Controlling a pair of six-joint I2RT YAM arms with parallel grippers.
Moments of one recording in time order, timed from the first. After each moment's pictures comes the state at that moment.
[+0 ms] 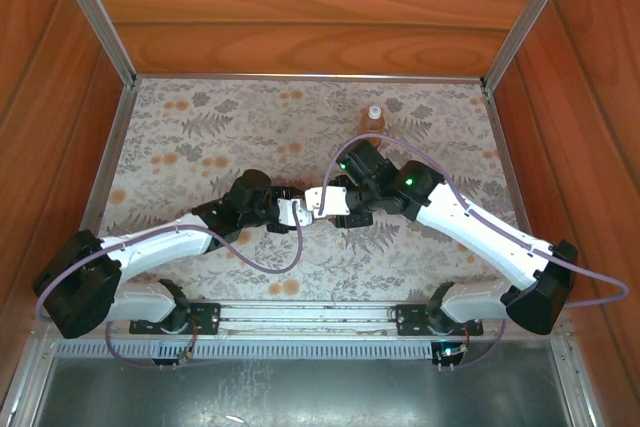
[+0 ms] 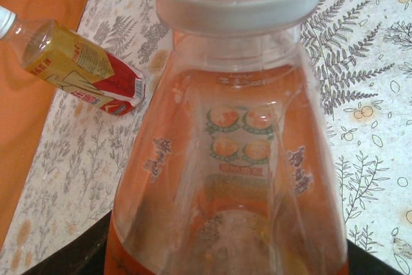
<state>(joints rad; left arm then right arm) -0.82 1.27 0.60 0.12 0.25 0.83 0.92 1.30 1.24 -0.96 -0.12 -0.93</state>
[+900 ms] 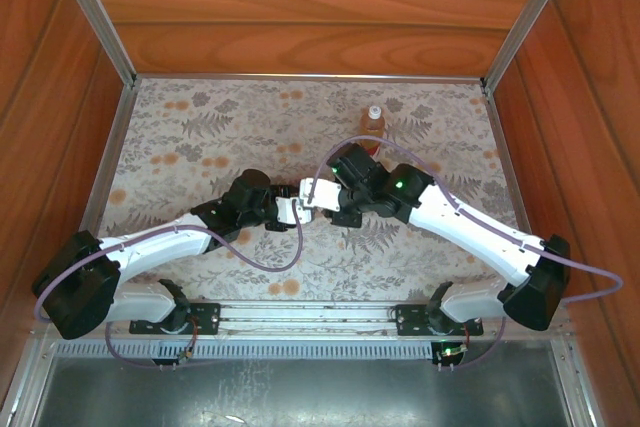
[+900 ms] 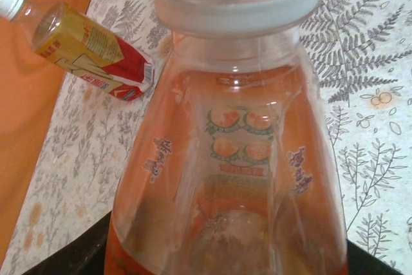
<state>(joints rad) -0.82 1.27 0.60 0.11 0.19 0.83 0.95 1.33 1.22 -0.88 -0.02 -0.58</state>
